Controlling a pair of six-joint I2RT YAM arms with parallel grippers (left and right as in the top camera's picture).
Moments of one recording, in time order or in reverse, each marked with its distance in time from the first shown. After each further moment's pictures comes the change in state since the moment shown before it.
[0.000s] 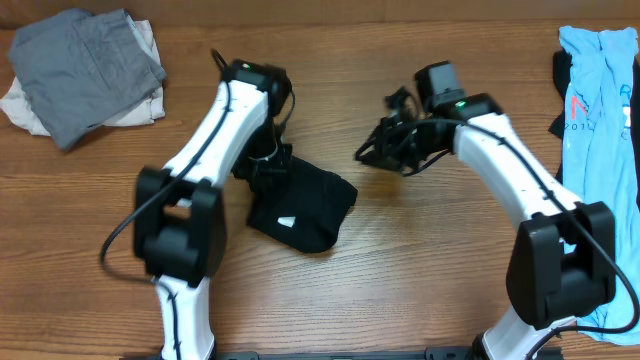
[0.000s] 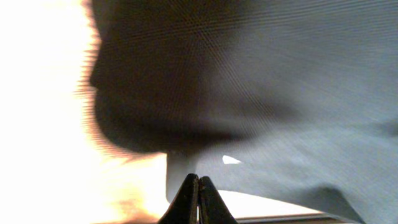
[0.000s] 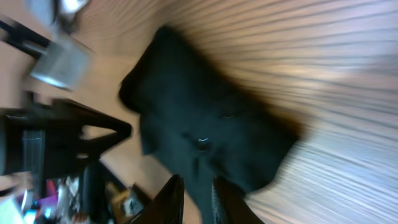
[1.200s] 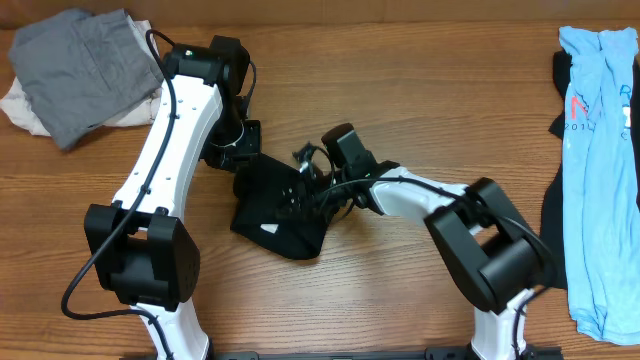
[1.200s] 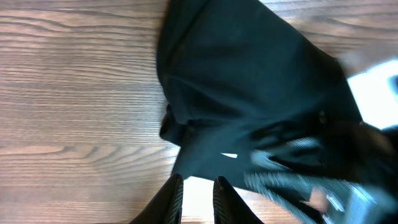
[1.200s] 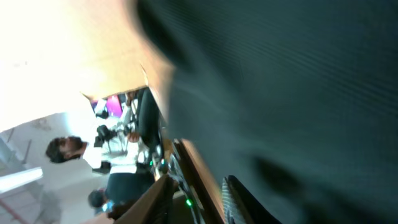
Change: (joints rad) left arm 0.111 -0.159 0.033 -0.015 -0.027 -0.023; right arm 0.338 0.182 -0.267 0.836 -0.281 0.383
